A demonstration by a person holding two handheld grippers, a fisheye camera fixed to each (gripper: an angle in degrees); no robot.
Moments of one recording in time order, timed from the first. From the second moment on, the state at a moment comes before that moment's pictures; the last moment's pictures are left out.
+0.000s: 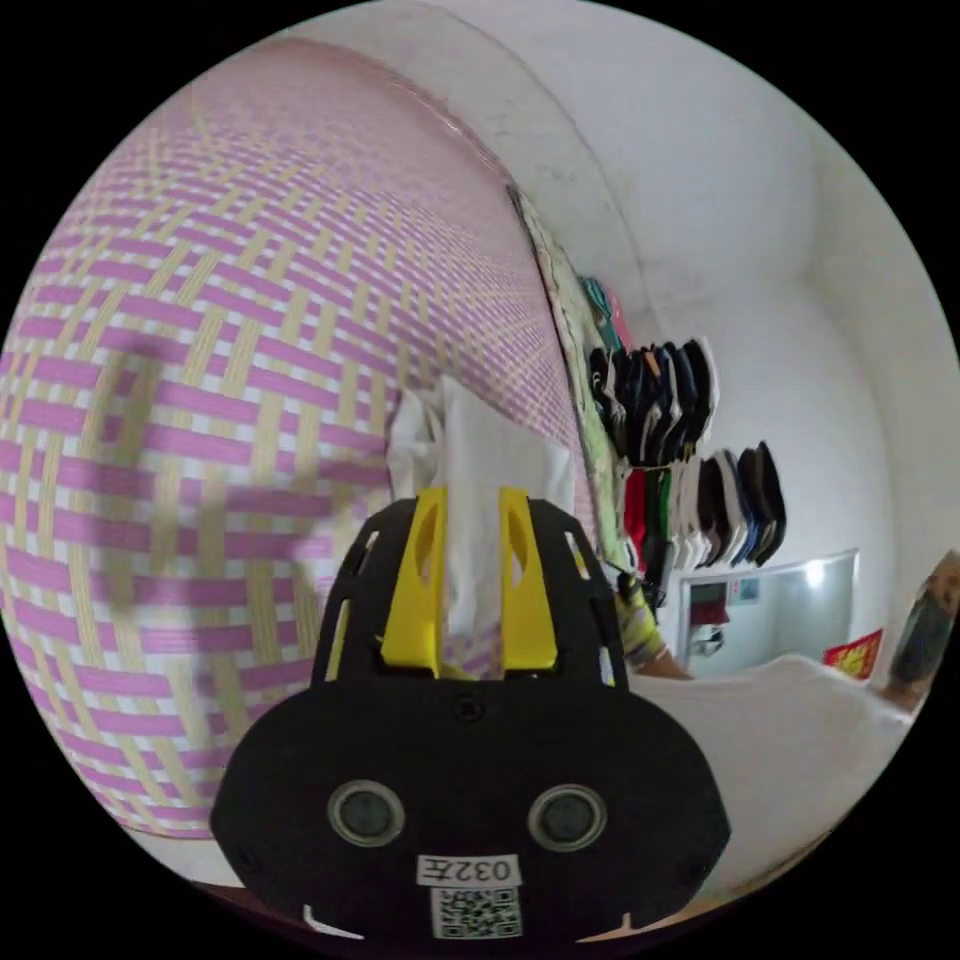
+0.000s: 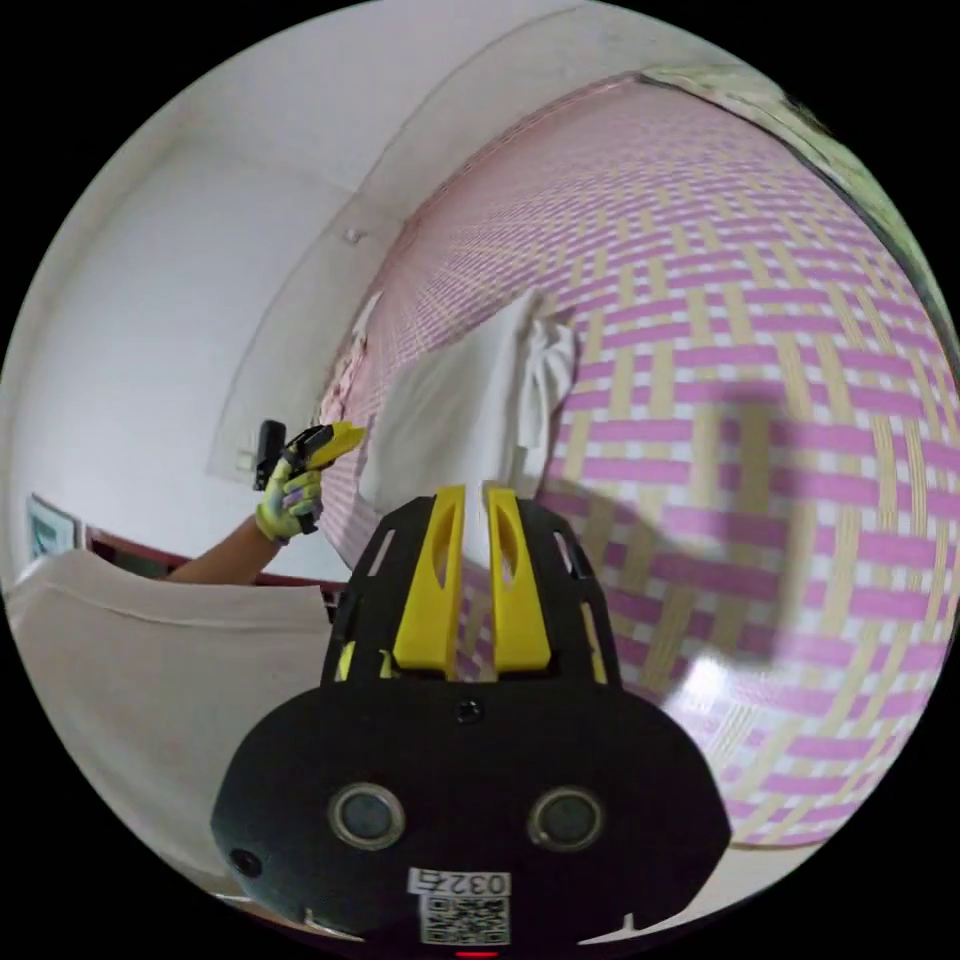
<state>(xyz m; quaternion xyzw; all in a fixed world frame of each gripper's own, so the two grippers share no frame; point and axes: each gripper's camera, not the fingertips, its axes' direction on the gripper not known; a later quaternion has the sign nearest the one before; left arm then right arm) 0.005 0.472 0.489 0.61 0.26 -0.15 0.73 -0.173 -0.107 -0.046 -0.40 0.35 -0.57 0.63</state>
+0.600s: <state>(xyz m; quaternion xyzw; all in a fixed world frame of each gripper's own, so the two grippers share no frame) -0.170 0.353 0.419 0.48 0.35 -0.04 0.81 -0.137 -0.211 -0.134 -0.31 0.31 -0.33 0.83</state>
